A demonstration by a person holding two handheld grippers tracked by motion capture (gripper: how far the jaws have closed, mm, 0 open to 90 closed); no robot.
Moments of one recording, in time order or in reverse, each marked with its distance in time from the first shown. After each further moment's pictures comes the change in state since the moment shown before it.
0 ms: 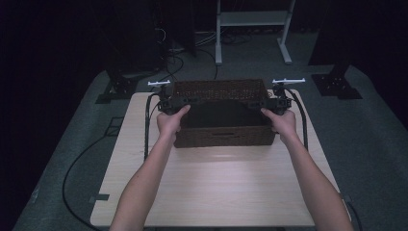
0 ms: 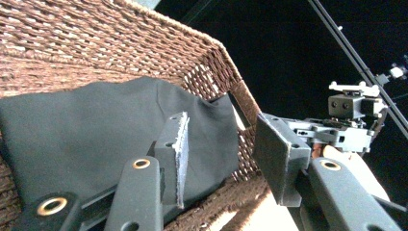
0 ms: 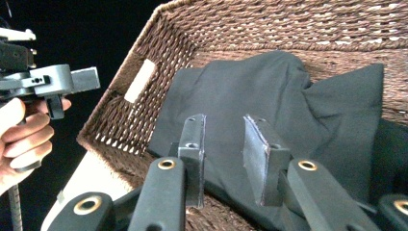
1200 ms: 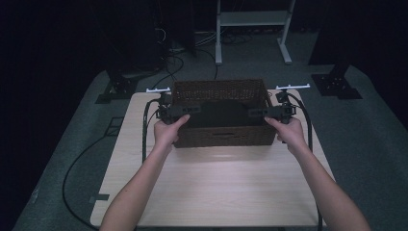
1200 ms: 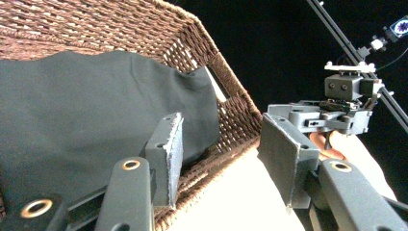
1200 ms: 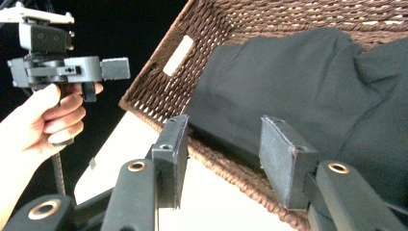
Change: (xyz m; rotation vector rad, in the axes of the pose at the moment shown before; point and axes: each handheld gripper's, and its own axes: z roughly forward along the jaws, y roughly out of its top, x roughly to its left) left arm -0.018 -0.024 -0.018 0.049 -0.049 0.057; right arm 0.021 -0.025 -0.024 0.034 0.094 -0.055
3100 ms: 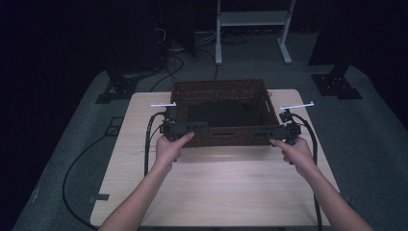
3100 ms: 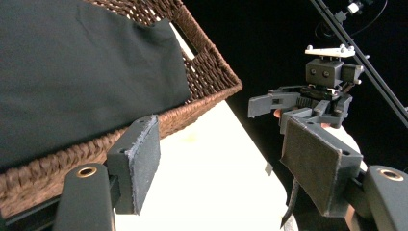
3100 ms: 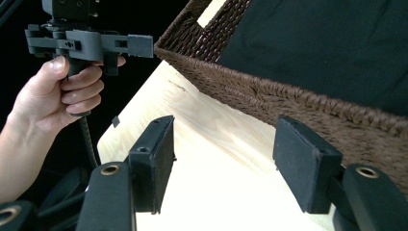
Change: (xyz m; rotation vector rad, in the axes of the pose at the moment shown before) left arm -0.025 -0.046 -0.005 0.076 -0.077 0.049; right arm 0.015 -0.056 -0.015 0.054 0.084 -0.065
